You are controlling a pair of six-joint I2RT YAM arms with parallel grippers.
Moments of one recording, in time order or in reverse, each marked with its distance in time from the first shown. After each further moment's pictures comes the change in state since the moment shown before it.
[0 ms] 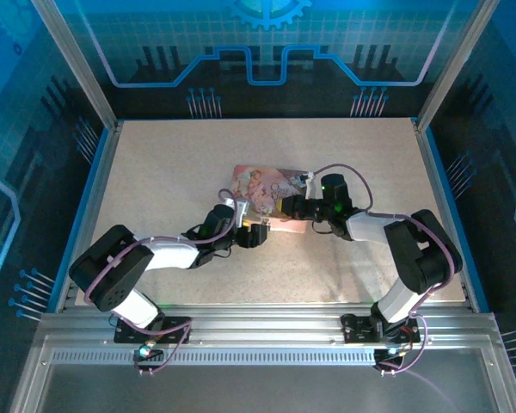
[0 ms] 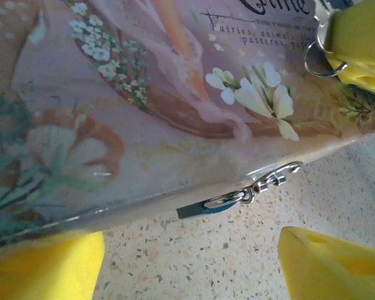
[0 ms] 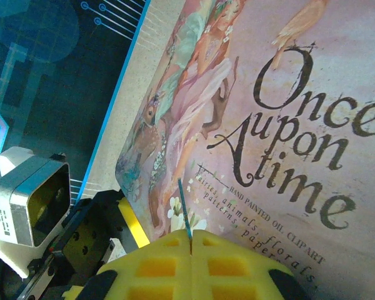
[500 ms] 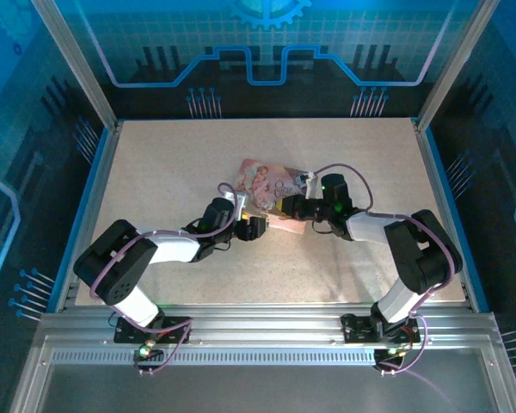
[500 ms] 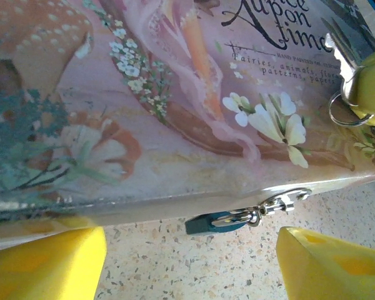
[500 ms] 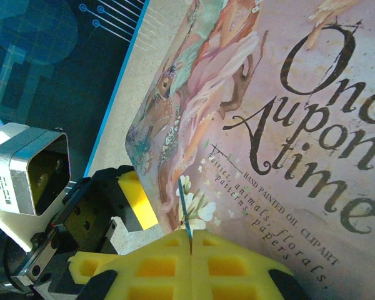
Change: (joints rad) left arm 0.047 0.039 0.044 0.013 0.008 0.052; right arm 0.000 -0.001 0.000 0.000 0.007 0.000
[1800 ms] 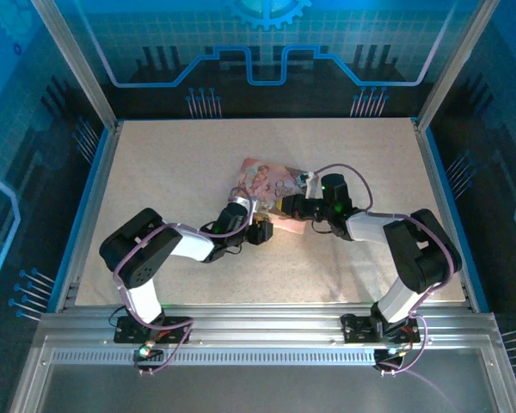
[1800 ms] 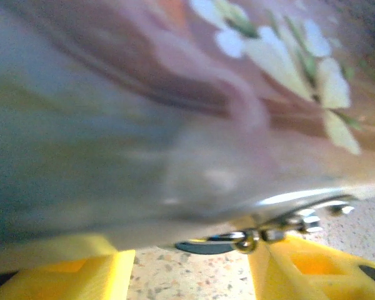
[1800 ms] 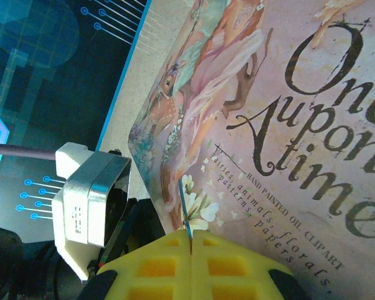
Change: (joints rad) left arm -0.080 0.179 0.057 0.099 -0.015 -0.076; right arm 0.000 0.009 0.000 0.020 -0.001 0.016
